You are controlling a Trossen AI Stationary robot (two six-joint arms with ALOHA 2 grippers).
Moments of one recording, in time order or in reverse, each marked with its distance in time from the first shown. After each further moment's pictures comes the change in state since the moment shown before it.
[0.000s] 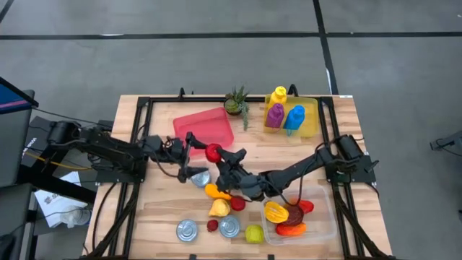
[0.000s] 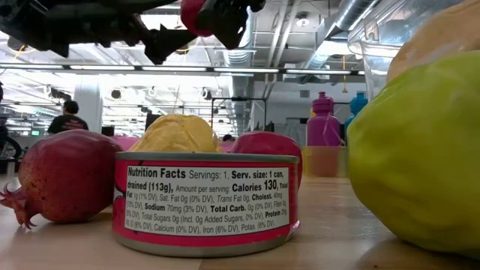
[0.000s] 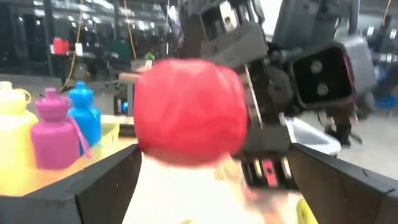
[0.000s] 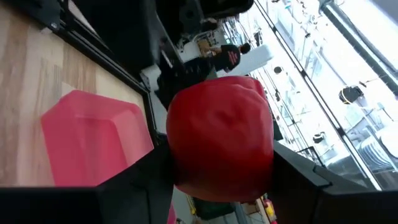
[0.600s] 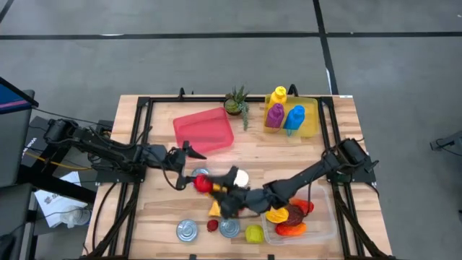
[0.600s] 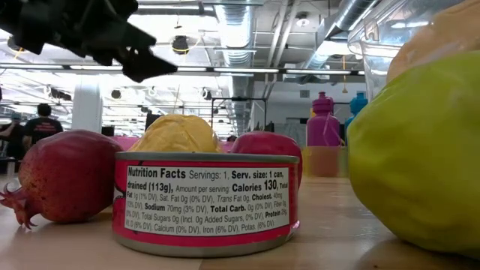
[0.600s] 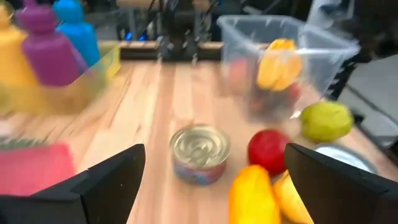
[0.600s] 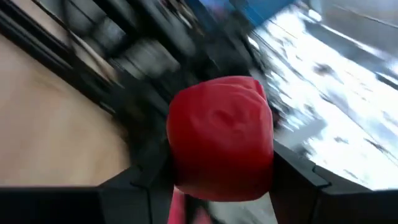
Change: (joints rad) left arm -0.096 -0.094 0.000 -0.418 -0.135 0.024; right arm 0.126 -0.012 0.080 -0.080 -0.368 0.145
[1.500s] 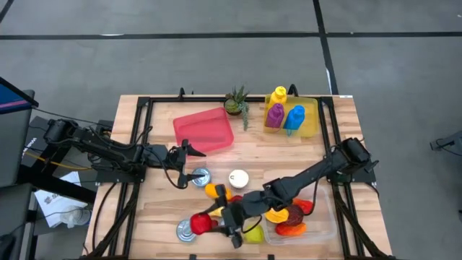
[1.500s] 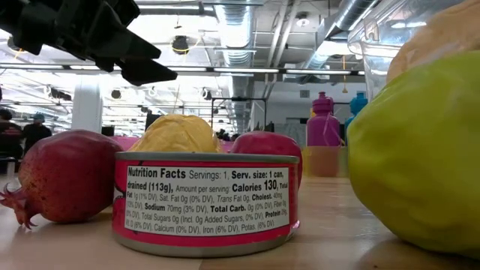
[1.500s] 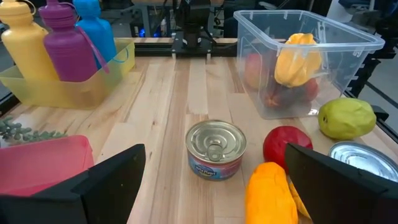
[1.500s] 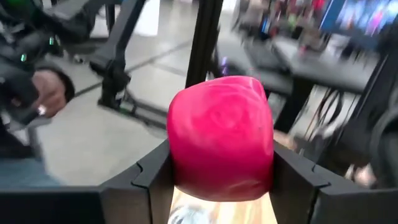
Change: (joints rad) left arm 0.001 0.001 0.000 -0.020 -0.054 0.007; right arm 0.011 -0.028 0.186 -0.359 -0.605 0.750
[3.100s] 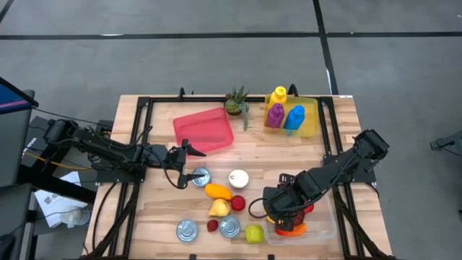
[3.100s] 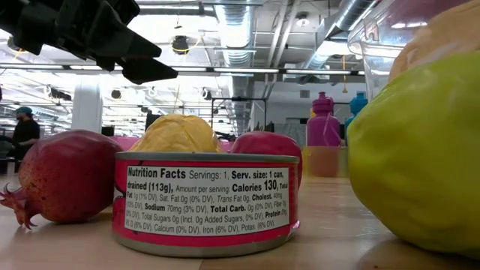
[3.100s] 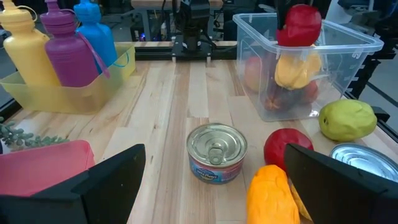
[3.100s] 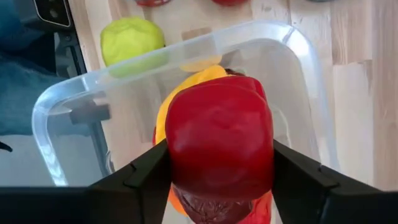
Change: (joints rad) left arm 0.000 0.000 0.000 0.011 -0.001 0.015; right arm 0.075 -0.207 -0.001 -1.360 -0.143 0.849
